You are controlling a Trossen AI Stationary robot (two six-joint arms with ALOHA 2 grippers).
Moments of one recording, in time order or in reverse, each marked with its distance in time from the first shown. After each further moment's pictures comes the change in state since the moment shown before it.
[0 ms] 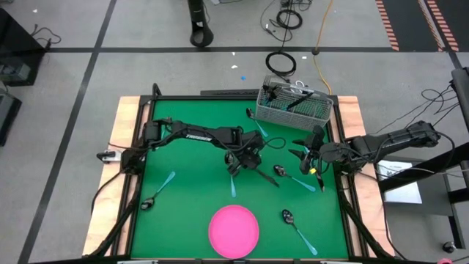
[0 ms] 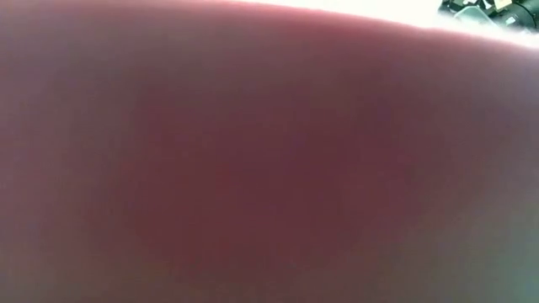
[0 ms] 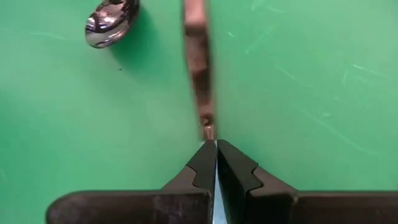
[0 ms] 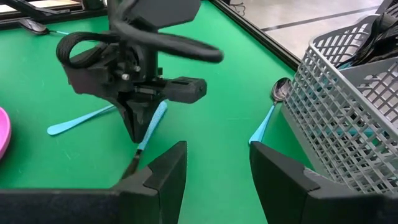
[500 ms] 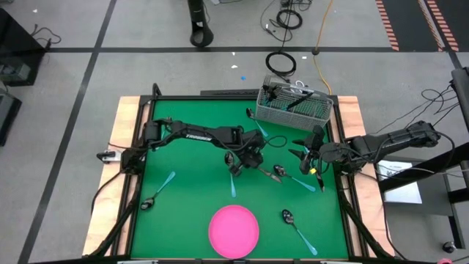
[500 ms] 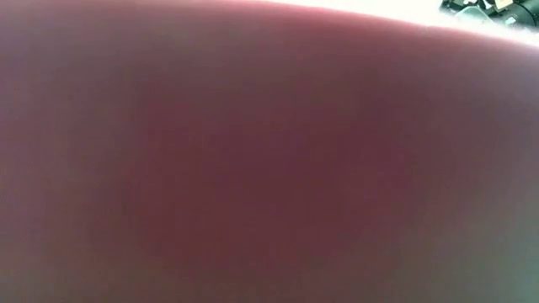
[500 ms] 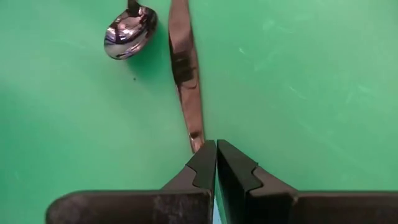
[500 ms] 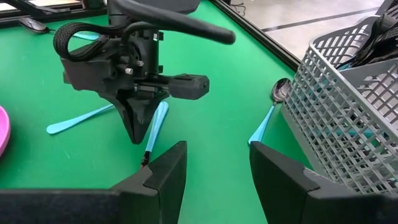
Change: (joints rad) left arm -0.001 -0.003 0.012 0.021 0.007 -0.062; right arm 0.000 0.000 0.000 -0.001 0.000 -0.007
